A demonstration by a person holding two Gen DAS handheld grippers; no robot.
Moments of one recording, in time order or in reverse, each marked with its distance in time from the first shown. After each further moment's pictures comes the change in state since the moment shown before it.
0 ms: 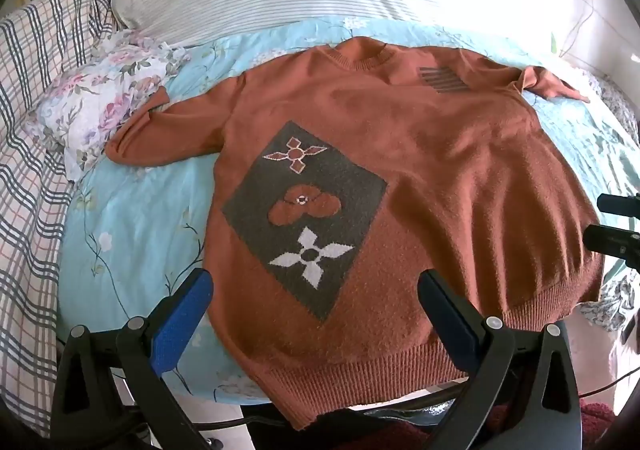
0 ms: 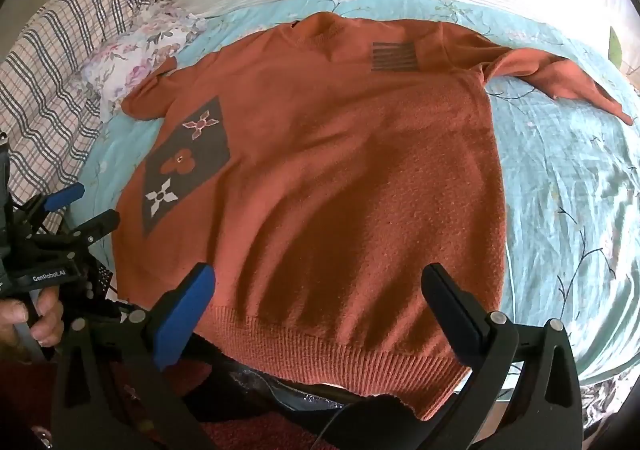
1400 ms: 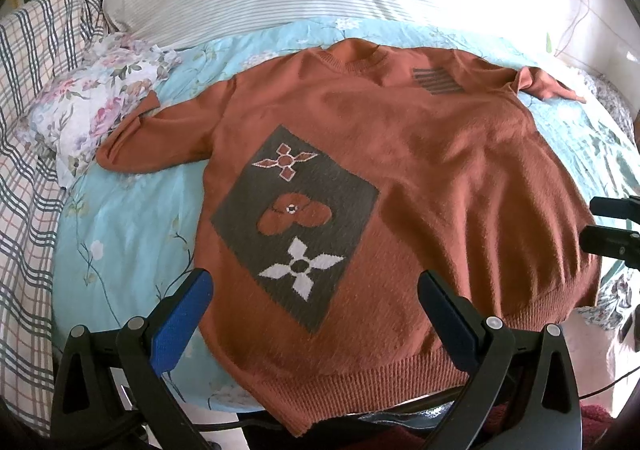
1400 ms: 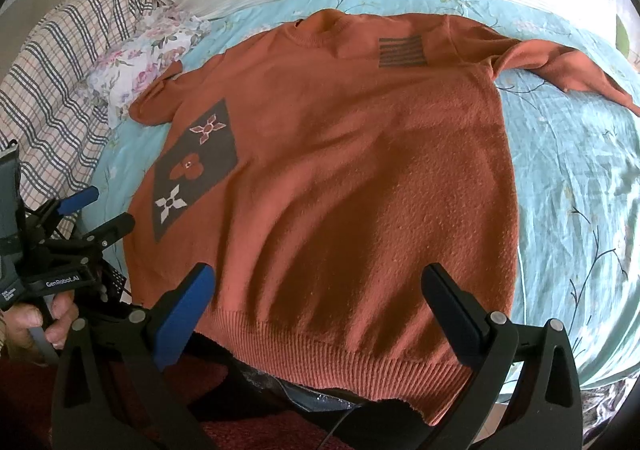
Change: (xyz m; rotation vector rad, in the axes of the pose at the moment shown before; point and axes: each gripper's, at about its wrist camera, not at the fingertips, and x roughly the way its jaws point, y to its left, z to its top) left arm 0.007 -0.005 0.008 0.021 0.001 -0.002; right arm 0.002 -0.002 0.008 0.028 0.016 0.046
